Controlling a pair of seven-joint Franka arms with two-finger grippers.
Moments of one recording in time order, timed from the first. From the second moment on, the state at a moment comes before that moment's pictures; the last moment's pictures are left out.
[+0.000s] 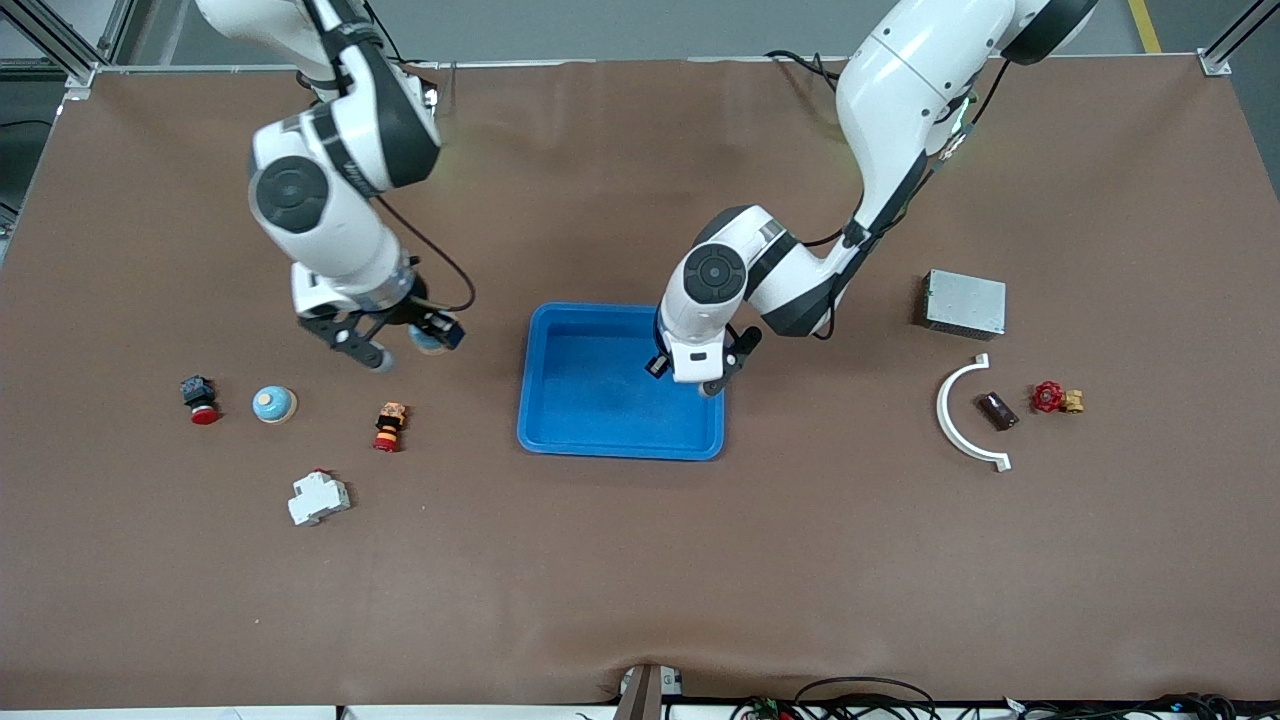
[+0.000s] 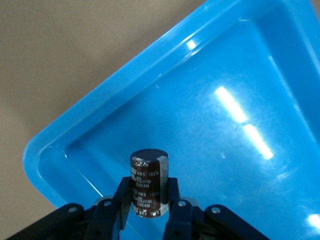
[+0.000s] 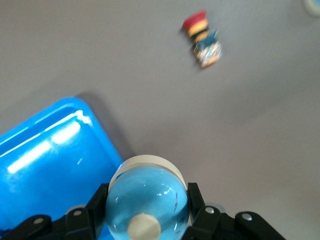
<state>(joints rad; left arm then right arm) -0.44 0.71 -0.36 -1.66 0.10 2.34 -1.67 0.50 0.11 -0.03 -2.09 0.05 2.21 1.02</state>
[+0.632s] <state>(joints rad) -0.30 0.49 -0.35 -1.63 0.17 2.10 -1.55 0.65 0.32 -0.03 -2.08 0.05 2.43 1.25</state>
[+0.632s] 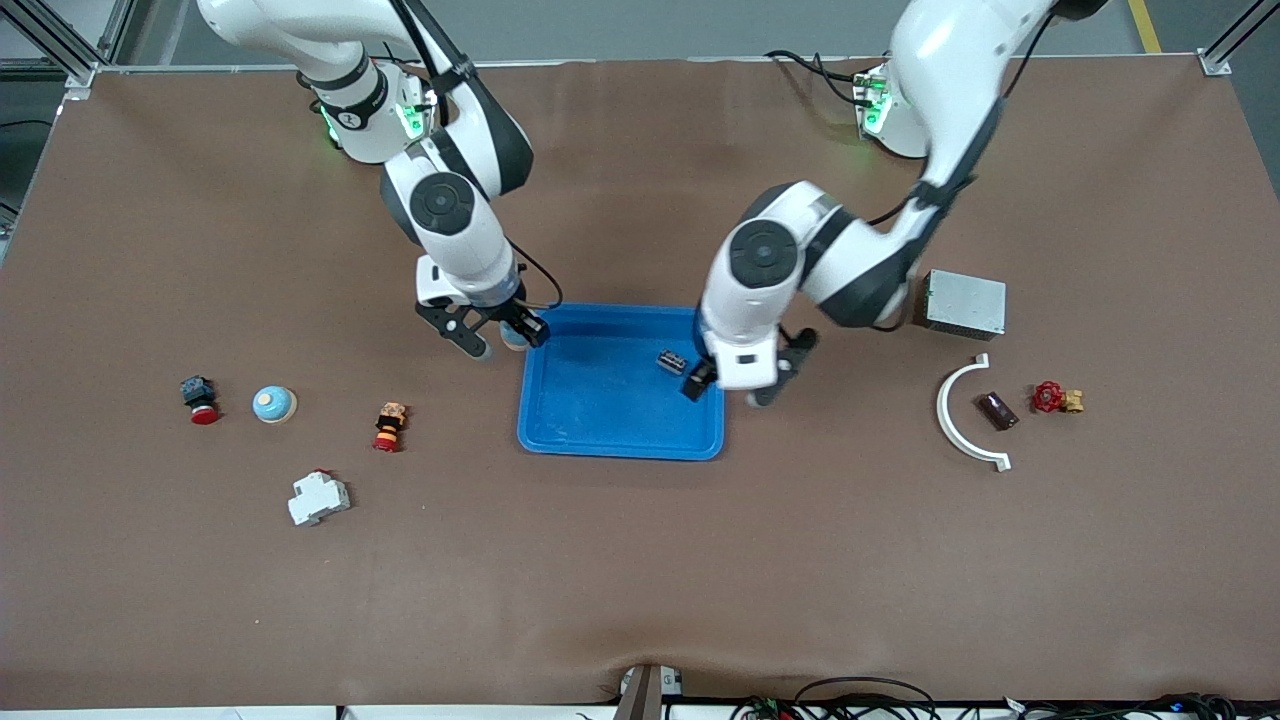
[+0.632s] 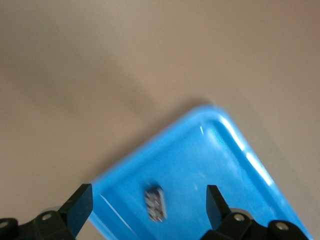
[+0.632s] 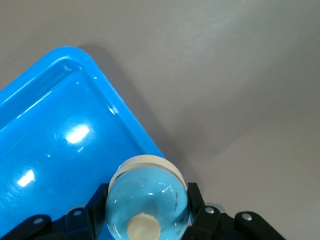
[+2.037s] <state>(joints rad) 0.26 0.43 -0.34 -1.70 0.27 1.96 -0.85 0.73 0.64 -0.04 -1.84 0.05 2.54 1.41</state>
